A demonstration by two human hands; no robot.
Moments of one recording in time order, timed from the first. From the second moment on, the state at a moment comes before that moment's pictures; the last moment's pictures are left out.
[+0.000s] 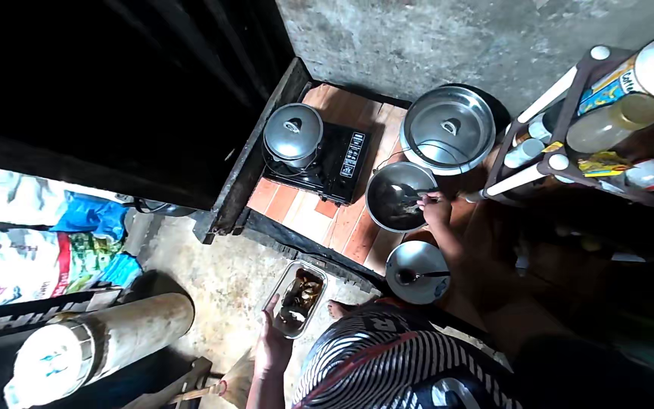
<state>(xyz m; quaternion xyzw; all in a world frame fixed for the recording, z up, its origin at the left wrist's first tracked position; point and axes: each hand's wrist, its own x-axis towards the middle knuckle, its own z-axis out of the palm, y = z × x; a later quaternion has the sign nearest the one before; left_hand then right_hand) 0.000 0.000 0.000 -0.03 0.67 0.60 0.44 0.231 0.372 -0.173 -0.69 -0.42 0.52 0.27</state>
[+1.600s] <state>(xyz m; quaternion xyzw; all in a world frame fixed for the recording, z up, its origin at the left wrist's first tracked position) 0.022 0.138 -0.023 0.07 0.58 0.58 0.57 0.289 0.361 0.020 -0.48 -0.56 0.52 0.43</state>
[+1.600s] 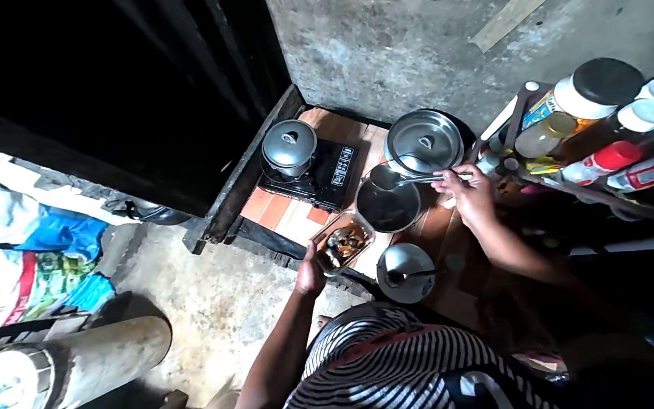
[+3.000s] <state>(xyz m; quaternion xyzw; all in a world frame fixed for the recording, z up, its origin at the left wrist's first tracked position) 0.003 -0.019 0.001 -0.06 0.66 0.63 0.40 0.247 0.441 -0.144 -0.65 -0.44 0.58 0.20</state>
